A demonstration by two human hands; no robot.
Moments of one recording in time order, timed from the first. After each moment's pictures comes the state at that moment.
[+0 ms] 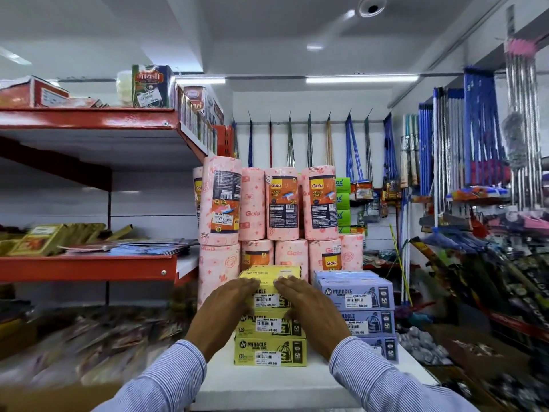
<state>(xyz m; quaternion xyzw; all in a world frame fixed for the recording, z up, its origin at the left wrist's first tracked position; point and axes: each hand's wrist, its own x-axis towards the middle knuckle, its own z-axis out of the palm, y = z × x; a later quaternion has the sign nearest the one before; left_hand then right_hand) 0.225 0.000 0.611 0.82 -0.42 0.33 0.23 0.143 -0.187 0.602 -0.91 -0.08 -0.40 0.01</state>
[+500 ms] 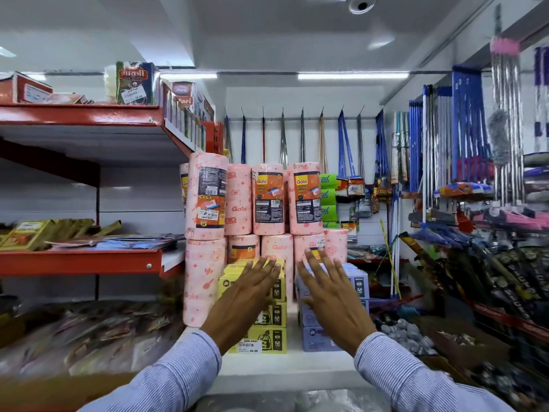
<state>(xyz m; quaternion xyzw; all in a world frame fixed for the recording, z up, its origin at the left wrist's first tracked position) 0.190 -0.049 0.610 0.76 -0.49 0.41 0.11 0.092 -0.237 0.607 -0.90 -0.01 -0.42 -0.14</state>
